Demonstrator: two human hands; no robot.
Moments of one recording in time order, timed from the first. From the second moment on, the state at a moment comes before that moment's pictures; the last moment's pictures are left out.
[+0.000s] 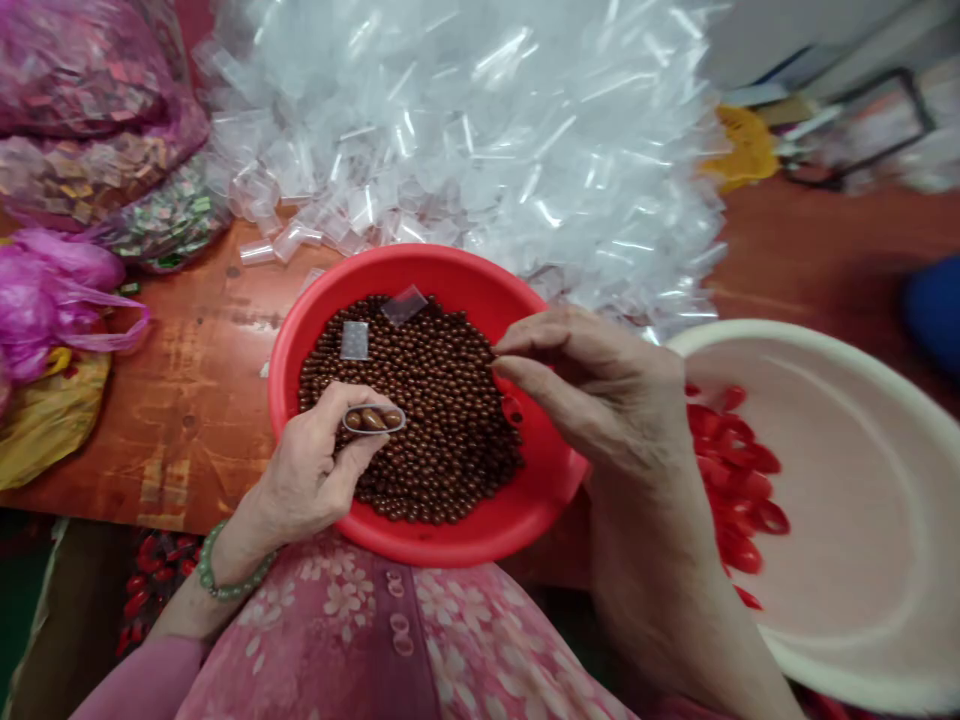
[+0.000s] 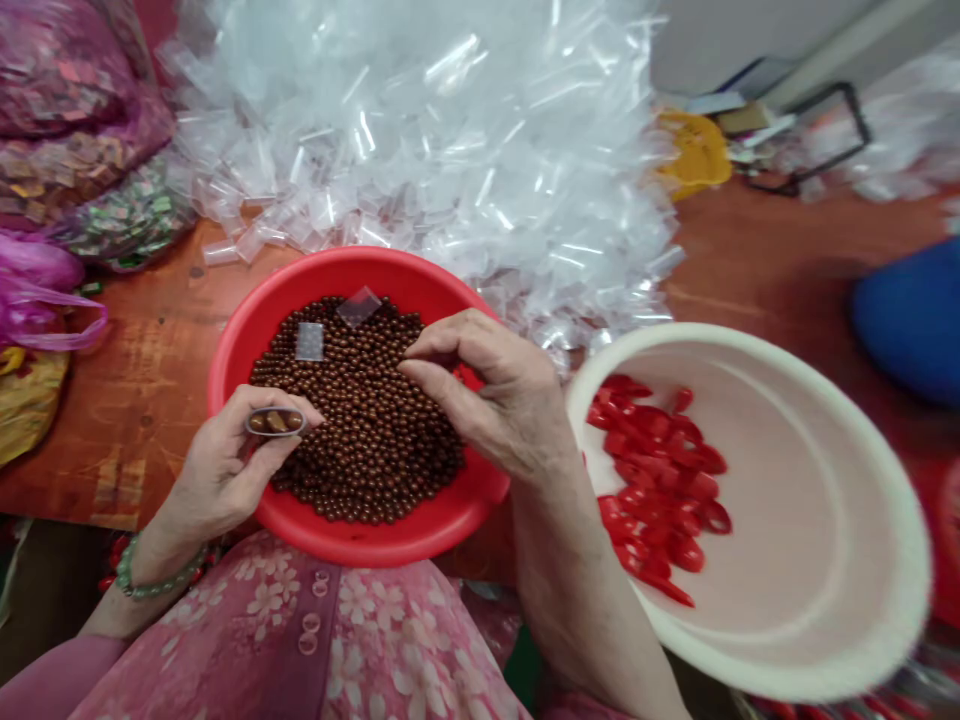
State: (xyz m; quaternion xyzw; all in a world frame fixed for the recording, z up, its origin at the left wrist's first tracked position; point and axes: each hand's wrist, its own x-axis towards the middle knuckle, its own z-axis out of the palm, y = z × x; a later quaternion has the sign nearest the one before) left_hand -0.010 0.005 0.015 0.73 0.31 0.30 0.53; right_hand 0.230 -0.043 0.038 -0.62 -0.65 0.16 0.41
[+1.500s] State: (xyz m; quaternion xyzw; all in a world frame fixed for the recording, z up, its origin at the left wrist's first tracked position) left_hand -0.003 0.021 0.012 0.40 0.28 0.26 0.84; right_hand 0.198 -0.040 0.013 -0.56 -0.42 0.54 0.46
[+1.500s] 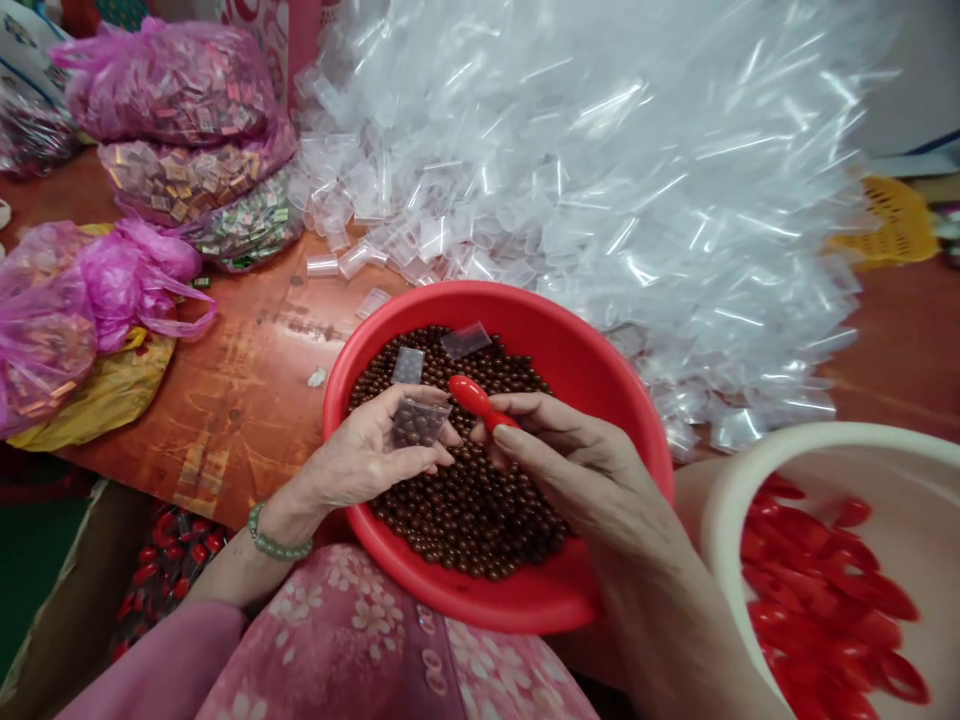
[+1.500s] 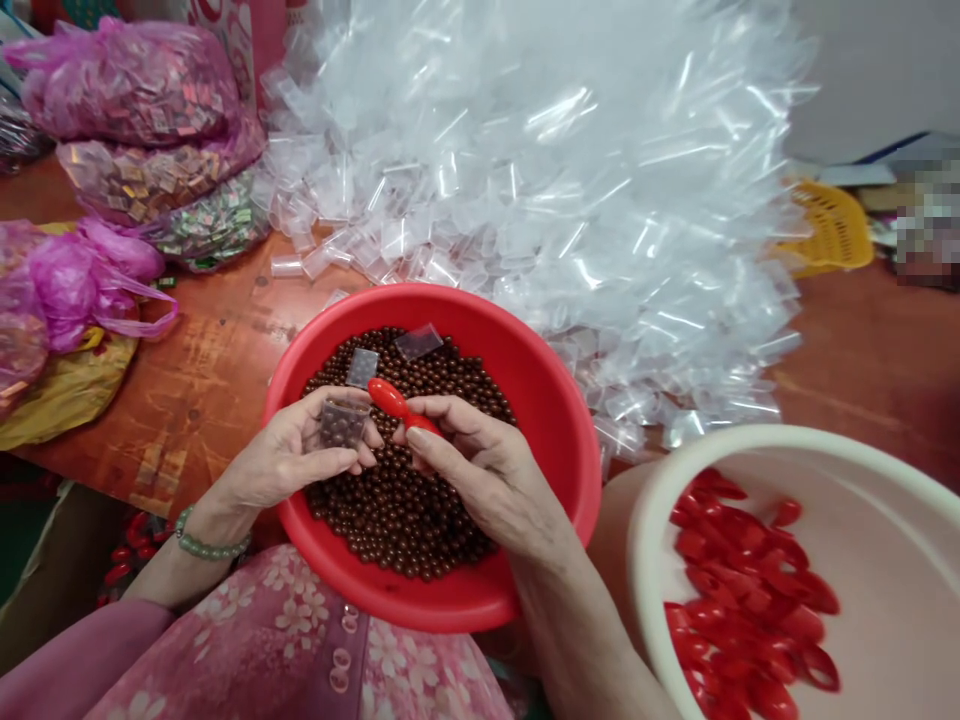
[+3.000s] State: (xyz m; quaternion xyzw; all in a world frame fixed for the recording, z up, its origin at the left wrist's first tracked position) left_hand 0.009 0.022 0.006 0.37 0.33 0.26 0.83; right_hand 0.170 -0.043 0.019 -0.55 -0.74 0.16 0.36
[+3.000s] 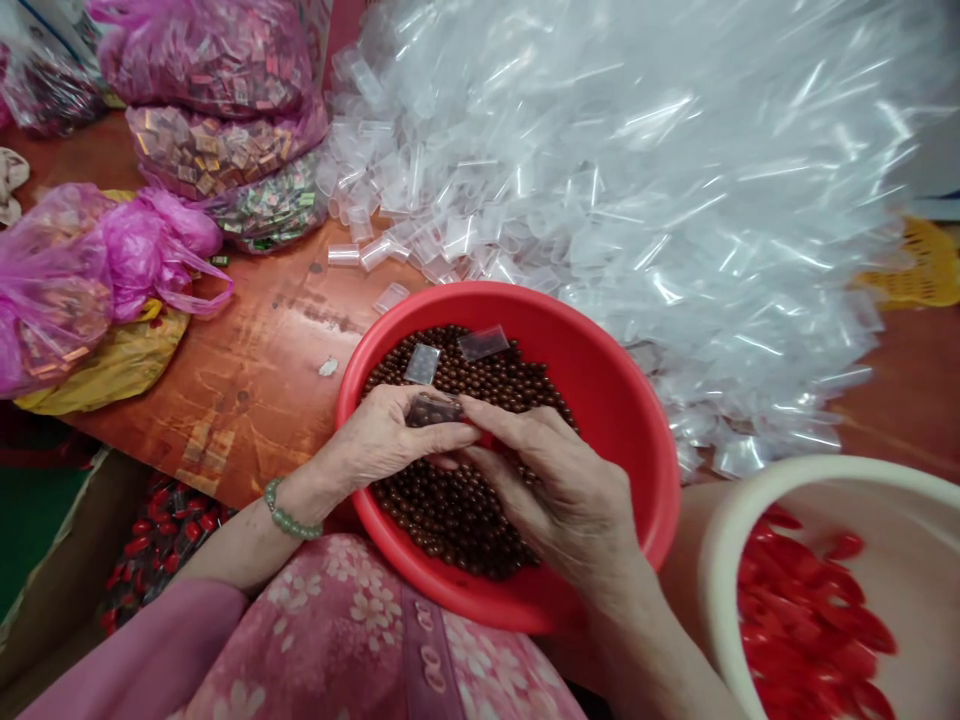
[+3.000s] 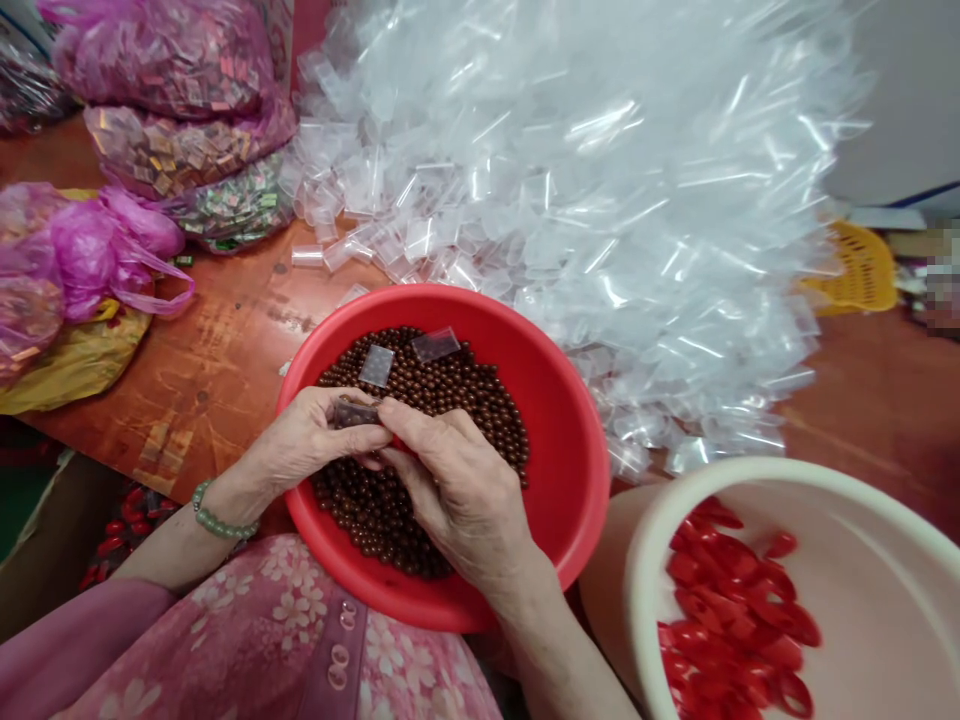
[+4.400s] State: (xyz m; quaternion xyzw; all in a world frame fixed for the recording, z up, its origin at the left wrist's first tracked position) left_hand -0.007 0.023 -0.002 0.32 0.13 0.17 0.92; right_hand 0.145 -0.024 0.034 -0.58 -0.38 0.45 0.56
